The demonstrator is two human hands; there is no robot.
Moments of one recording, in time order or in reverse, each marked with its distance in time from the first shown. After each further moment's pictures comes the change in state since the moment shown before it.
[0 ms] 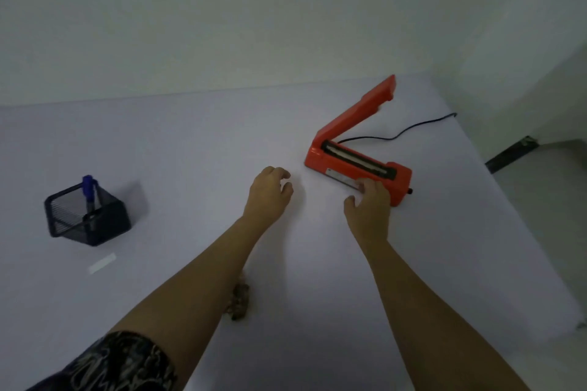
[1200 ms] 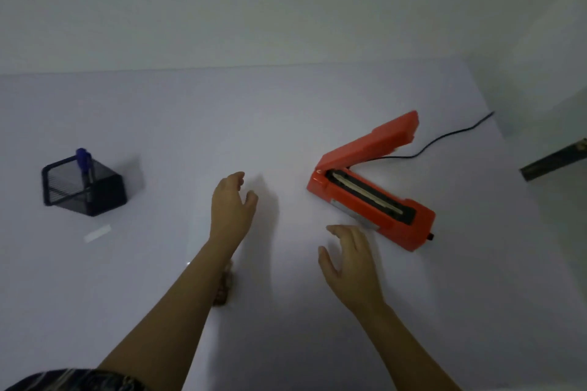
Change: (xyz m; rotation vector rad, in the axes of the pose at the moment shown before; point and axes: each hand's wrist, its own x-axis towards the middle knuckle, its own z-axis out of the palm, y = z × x) left_hand -0.046 -0.026 0.002 -0.023 0.263 -0.345; right_hand -0.074 0.036 -0.015 0.142 -0.362 -0.357
